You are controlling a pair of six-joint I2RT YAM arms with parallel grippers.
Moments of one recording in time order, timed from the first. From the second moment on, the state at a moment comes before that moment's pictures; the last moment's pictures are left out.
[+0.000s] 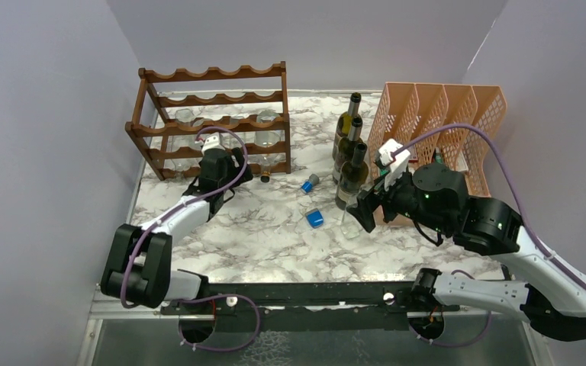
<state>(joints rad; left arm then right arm) -0.26 1.32 0.62 0.16 -0.12 -0.52 1.03 0.87 1.28 -0.84 0.23 0.08</state>
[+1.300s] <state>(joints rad) -0.27 1.34 0.50 0.35 -0.18 -0.55 1.03 0.97 1.35 -1.10 0.66 0.35</state>
